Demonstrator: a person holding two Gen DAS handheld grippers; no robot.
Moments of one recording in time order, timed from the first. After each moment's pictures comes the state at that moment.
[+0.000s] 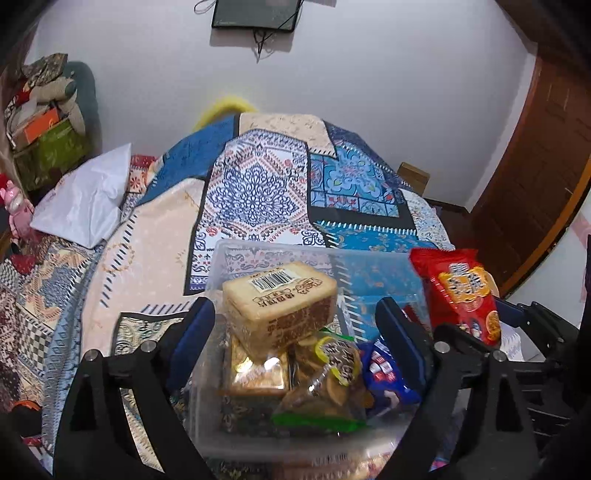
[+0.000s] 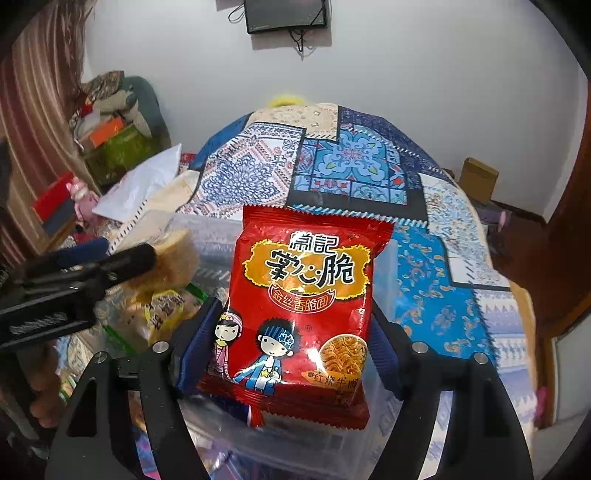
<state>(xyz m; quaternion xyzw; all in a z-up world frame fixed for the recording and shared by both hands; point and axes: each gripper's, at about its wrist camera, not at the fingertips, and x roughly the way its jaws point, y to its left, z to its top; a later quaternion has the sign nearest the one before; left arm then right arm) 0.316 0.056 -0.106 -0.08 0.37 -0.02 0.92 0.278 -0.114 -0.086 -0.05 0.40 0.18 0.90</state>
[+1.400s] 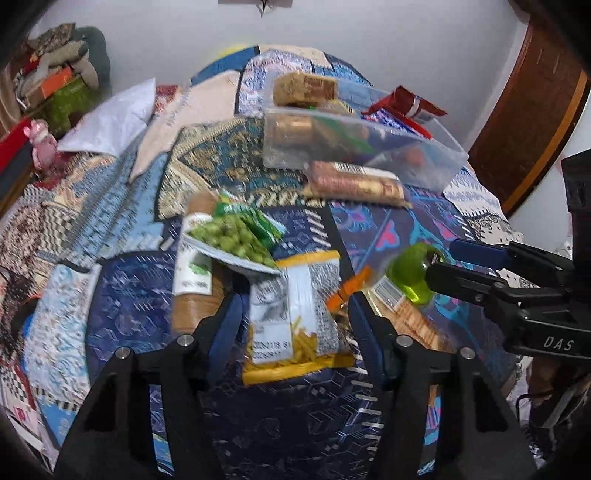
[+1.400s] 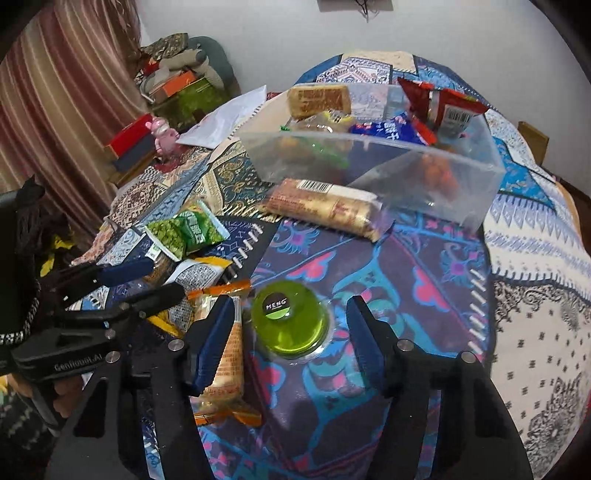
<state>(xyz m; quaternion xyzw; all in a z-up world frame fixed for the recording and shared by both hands) 0.096 0.068 -0.178 -0.08 0.46 -0.04 0.88 0.112 -0.087 -0.133 -0.02 0.46 0.30 0.84</state>
